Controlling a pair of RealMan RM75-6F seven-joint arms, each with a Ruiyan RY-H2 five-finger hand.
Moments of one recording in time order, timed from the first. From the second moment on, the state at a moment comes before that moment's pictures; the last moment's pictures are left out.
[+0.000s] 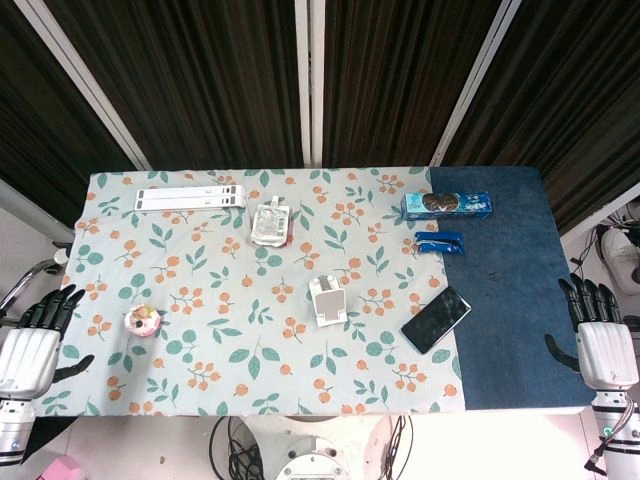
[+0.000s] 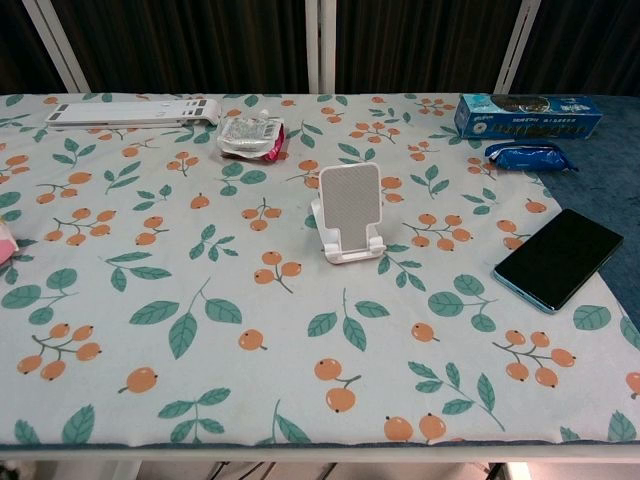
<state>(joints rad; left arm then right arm) -0.09 -1.17 -0.03 -1.51 1.57 1.52 0.05 0.10 -1.29 0.06 -1.31 -1.47 1.53 0.07</state>
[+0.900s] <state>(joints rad) -0.10 -1.16 -0.02 -1.54 1.59 1.52 0.06 0.39 -1.09 0.06 -1.56 -1.52 1.02 -0.19</state>
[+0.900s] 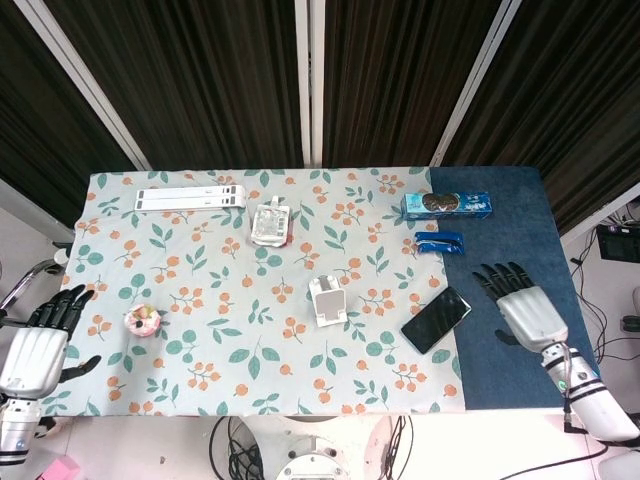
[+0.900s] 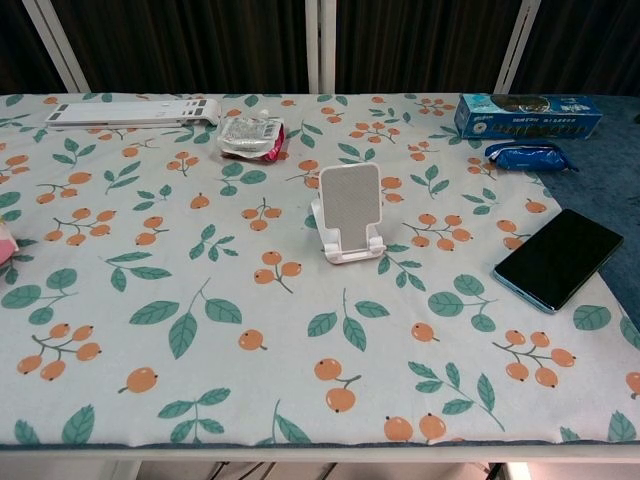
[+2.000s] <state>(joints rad) -0.09 -1.18 -0.01 -1.51 1.57 1.51 0.03 0.63 -1.29 0.03 -1.43 -1.34 0.75 -0.39</state>
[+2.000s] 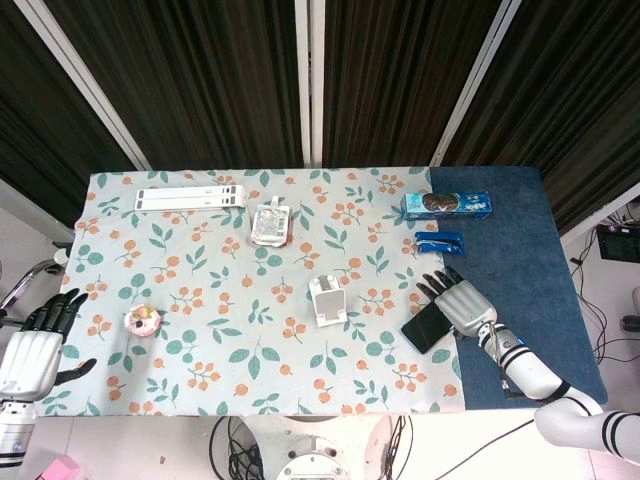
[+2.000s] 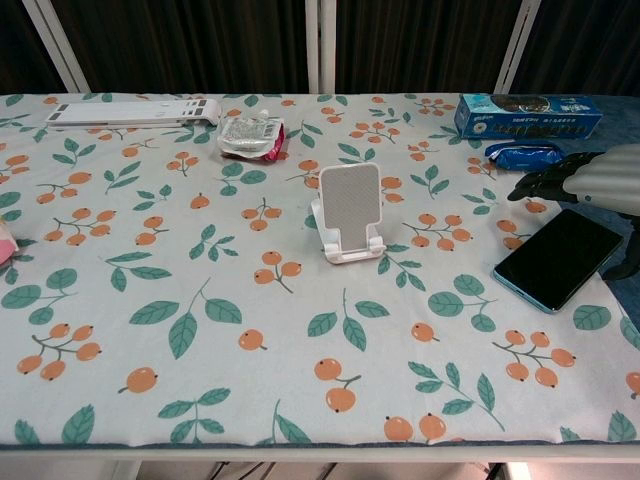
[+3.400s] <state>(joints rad) -0.08 -1.17 -0.01 -1.51 1.57 1.52 0.03 0.63 -1.30 -0.02 -1.41 -1.38 0.80 -0.31</state>
